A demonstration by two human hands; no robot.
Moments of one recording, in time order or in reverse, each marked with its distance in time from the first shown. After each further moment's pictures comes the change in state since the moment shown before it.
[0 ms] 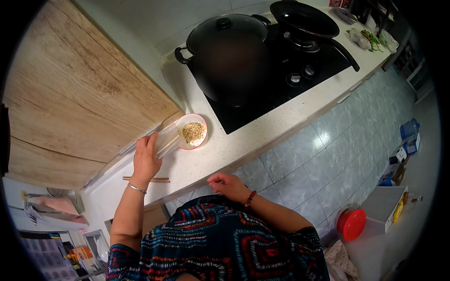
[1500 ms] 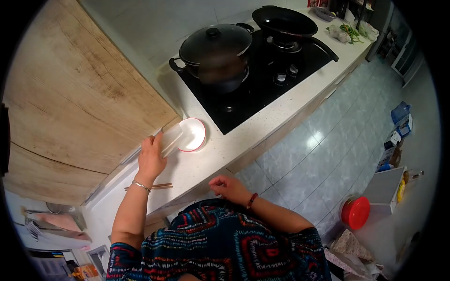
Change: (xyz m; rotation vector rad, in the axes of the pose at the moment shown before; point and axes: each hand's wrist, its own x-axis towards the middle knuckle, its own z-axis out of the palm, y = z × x) left_hand 0.012 0.004 -0.001 0.011 -0.029 0.050; right_hand -0.018 0.000 0.025 -0.001 0.118 -0.020
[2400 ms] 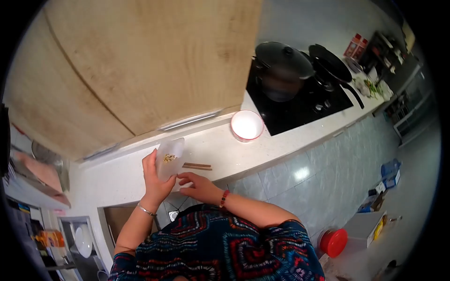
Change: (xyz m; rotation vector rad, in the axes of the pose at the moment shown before) left_hand -0.173 -0.106 -0.013 -0.535 0.502 -0.085; right_hand 0.064 -0.013 0.203 -0.297 -0.366 -0.218
